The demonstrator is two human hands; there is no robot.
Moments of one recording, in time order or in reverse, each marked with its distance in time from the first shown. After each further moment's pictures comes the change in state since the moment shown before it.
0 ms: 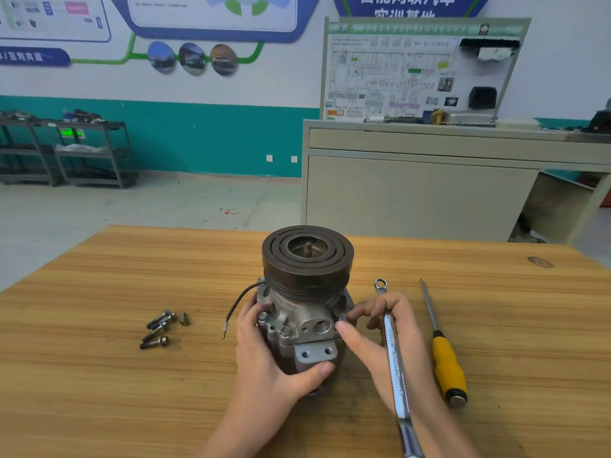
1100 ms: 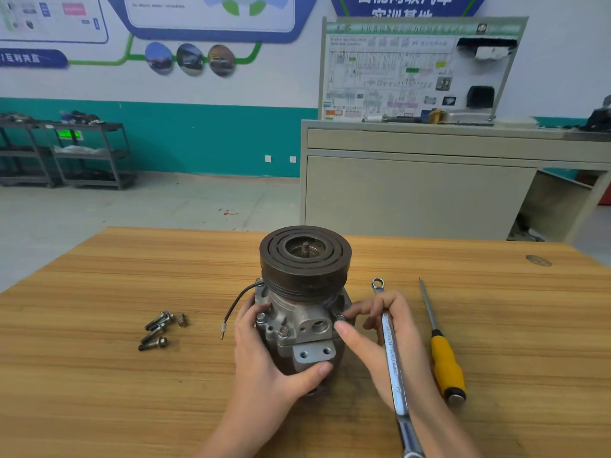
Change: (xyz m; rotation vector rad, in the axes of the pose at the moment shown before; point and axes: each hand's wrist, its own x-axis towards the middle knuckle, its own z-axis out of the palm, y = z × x) left_hand 0.000 0.003 0.000 0.001 -0.015 -0.025; right_hand 0.002 0.001 -0.003 0.002 -0.027 0.004
